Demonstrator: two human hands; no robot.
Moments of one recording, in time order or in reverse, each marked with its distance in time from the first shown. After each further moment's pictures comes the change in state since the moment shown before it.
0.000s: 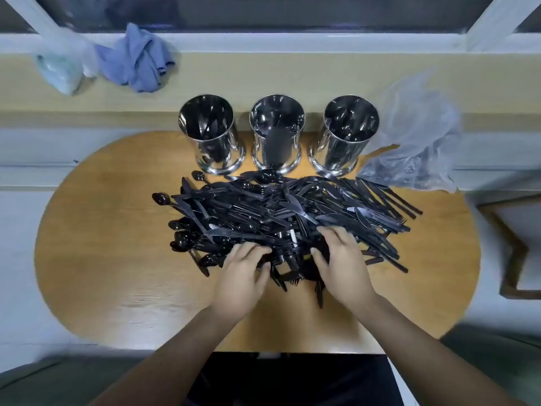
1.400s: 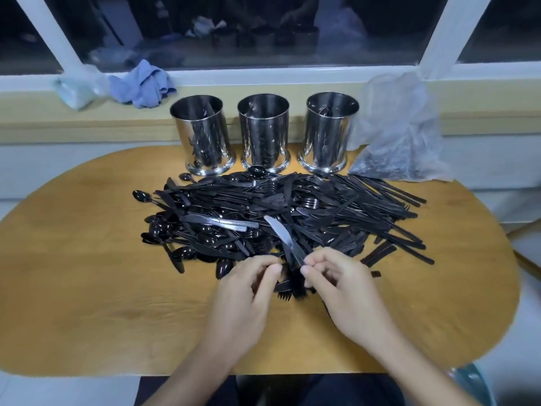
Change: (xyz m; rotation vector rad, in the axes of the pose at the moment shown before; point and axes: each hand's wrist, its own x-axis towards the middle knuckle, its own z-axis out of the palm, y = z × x) left_hand -0.068 -0.004 0.089 -0.284 0.311 0.154; right_hand -0.096 0.022 0.066 0.621 0.131 -0.120
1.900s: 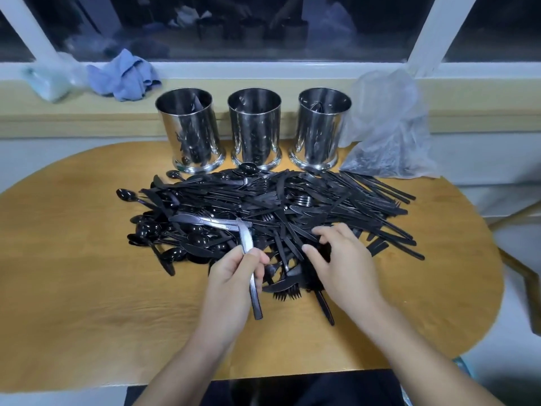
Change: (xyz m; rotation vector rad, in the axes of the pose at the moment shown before) left_hand 0.017 0.017 -0.009 -0.609 -0.035 -0.375; right_hand 0.044 0.029 0.004 -0.618 0.238 -0.062
